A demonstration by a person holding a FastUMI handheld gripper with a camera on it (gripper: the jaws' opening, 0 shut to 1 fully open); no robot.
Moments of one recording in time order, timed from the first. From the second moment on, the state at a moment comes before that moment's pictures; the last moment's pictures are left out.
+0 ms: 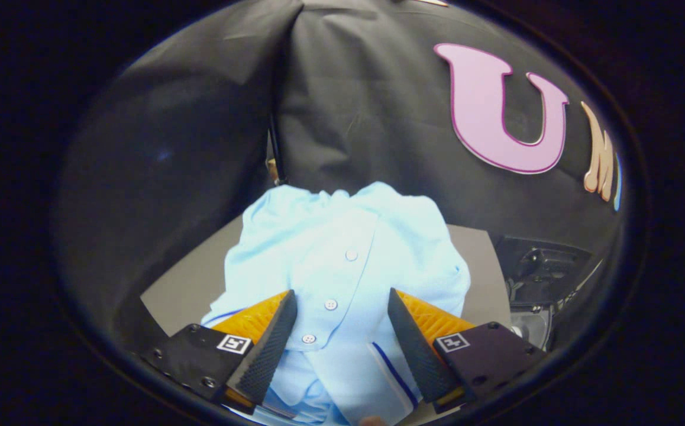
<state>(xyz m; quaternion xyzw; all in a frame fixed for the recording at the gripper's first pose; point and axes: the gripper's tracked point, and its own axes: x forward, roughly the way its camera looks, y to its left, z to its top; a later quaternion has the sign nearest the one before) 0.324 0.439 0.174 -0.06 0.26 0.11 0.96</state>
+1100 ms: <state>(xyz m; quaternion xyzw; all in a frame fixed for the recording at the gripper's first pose) 0.311 0.293 0.215 -0.02 0.21 0.04 0.98</state>
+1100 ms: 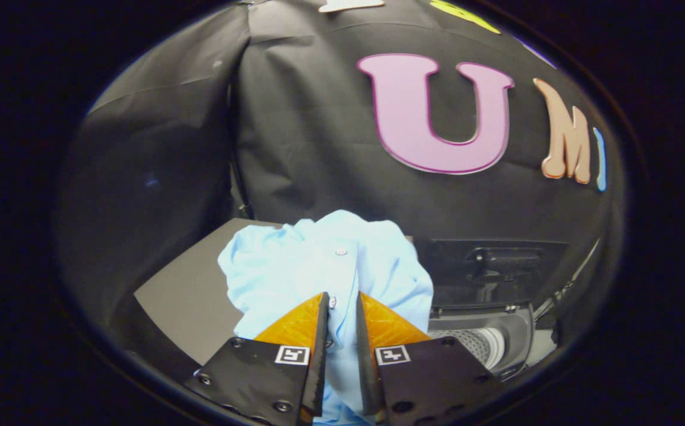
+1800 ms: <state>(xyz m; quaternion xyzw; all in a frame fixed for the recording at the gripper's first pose) 0.297 0.103 0.228 0.01 0.18 -0.12 0.98</state>
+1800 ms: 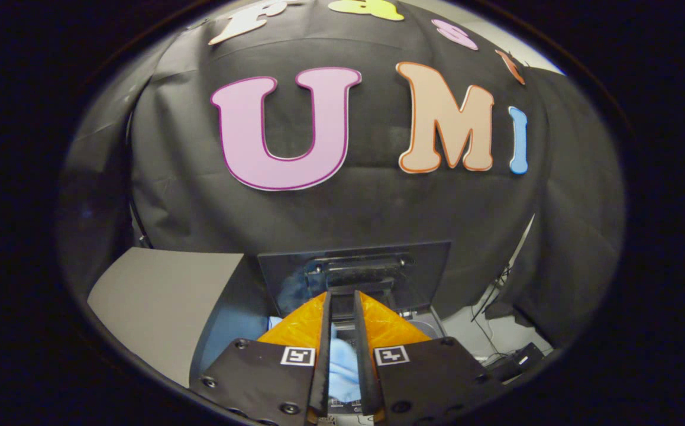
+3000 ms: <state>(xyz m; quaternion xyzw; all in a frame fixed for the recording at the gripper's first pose) 0.322 0.093 0.241 0.02 0.17 -0.12 0.98</state>
